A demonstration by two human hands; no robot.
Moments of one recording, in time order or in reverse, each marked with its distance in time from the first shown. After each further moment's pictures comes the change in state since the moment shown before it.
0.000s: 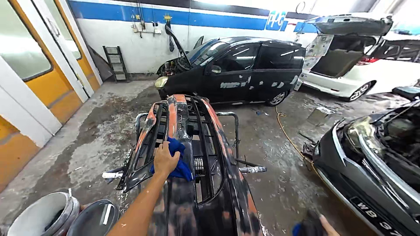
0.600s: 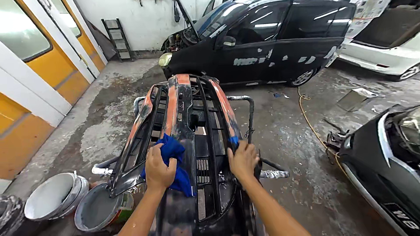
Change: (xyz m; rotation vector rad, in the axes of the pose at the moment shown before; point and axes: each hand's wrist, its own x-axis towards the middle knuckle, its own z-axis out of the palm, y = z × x) left_hand -0.016 -0.009 0.052 -0.049 0.323 0.090; right_hand 0.127 0.037 0.328 -1.221 -0.182 -0.573
